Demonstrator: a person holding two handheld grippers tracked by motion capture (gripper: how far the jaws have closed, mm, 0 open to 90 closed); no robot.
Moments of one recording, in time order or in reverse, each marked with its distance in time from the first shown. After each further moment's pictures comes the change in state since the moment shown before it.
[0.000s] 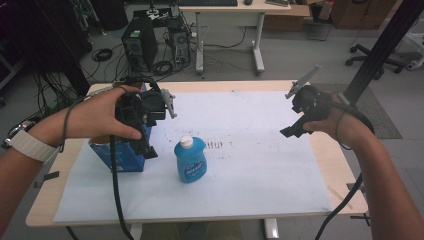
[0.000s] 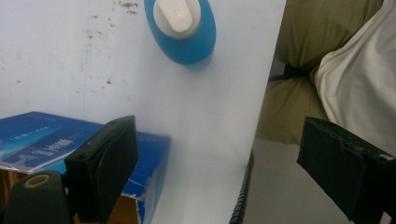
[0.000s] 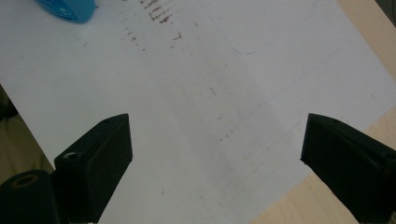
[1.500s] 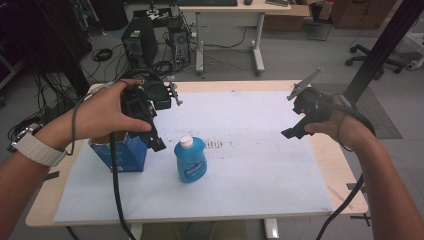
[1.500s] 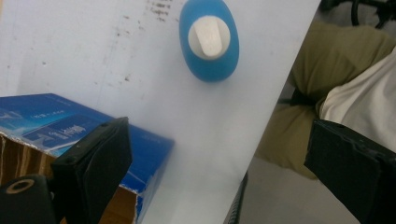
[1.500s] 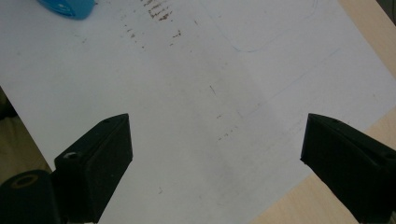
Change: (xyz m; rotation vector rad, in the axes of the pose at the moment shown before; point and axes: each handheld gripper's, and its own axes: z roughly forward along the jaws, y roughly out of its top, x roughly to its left) left arm 0.001 0.013 -0.012 -0.041 0.061 -0.179; right arm -0.001 -0.006 0.003 -0.010 0.001 -0.009
